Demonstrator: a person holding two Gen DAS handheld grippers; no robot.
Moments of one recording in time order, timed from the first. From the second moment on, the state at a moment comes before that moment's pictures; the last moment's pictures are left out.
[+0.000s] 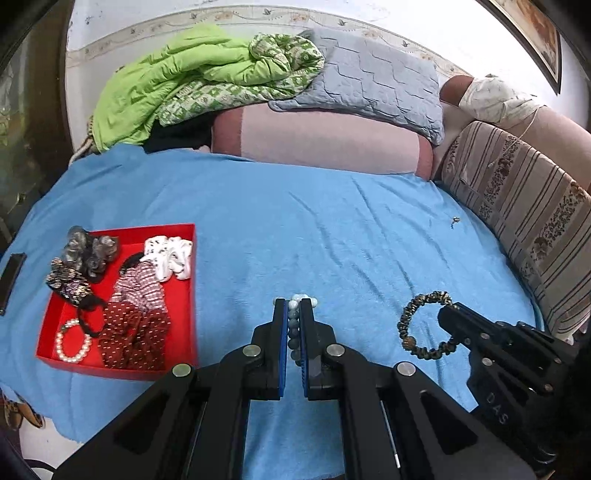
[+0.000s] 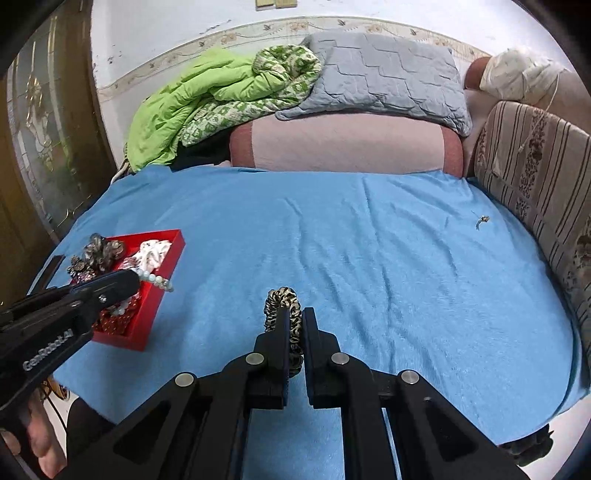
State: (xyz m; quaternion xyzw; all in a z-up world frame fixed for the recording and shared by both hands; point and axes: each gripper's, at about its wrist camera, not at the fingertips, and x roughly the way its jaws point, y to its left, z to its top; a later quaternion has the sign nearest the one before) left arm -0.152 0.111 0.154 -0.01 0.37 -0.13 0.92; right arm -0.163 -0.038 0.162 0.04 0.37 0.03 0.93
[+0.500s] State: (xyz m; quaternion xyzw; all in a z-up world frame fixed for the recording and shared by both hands) left arm -0.181 0.125 0.166 0.03 0.33 -0.08 0.94; right arm -0.182 -0.017 0.176 0.03 0.36 0.03 0.93
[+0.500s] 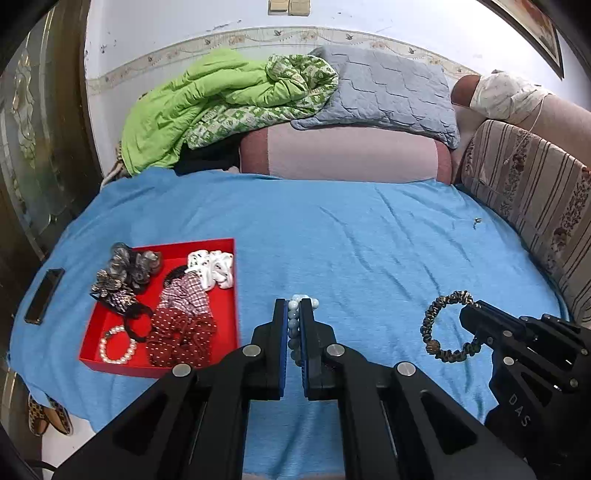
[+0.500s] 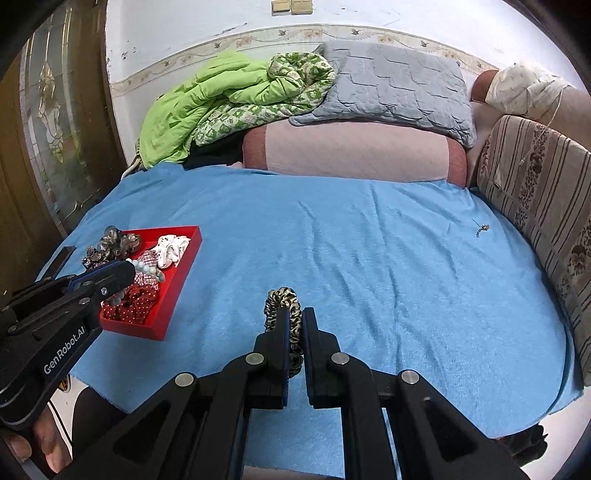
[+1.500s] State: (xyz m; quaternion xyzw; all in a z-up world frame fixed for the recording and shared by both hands) left arm -0.163 0.249 0.135 -0.05 0.37 0.01 0.93; right arm -0.159 0.087 0.176 -0.02 0.37 0.13 0.92
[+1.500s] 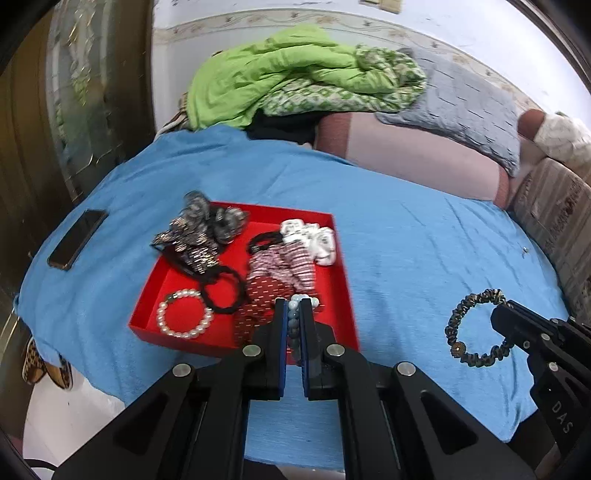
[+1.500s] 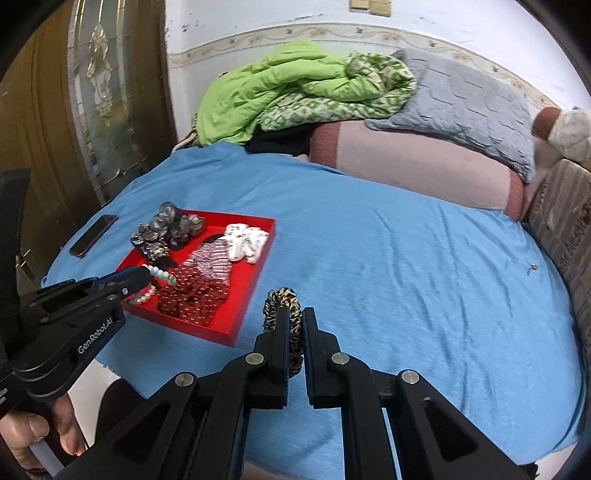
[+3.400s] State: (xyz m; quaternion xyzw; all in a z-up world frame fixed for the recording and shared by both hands) left arm -0.009 0.344 0.084 -0.08 0.42 0.03 0.90; right arm -0.019 0.185 0.101 -0.02 0.42 0.20 0.88
